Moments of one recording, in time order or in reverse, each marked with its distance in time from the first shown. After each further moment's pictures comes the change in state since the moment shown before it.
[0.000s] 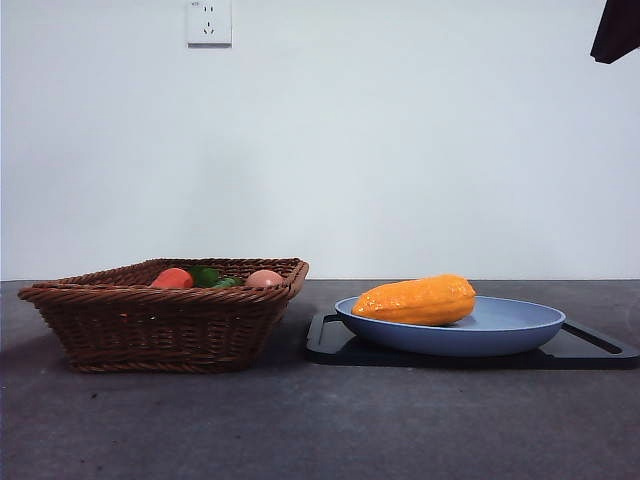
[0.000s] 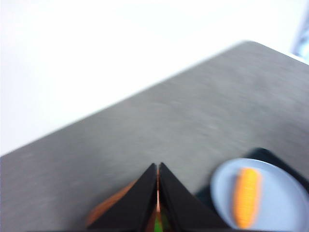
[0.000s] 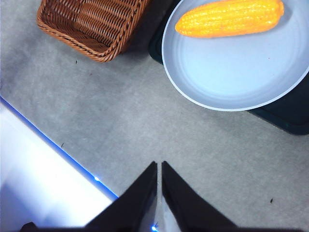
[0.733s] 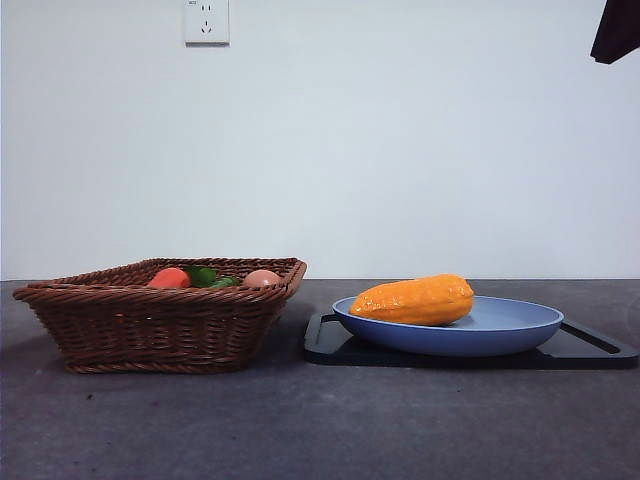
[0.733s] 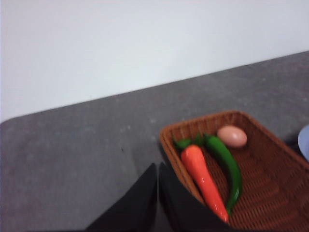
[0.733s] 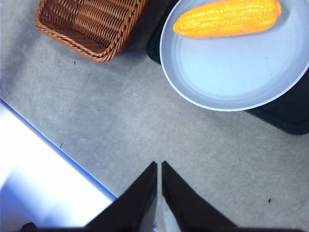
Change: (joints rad) left arm 0.305 -0.817 -1.128 0.497 -0.009 -0.004; right arm 0.000 0.000 0.000 0.000 0.000 0.000
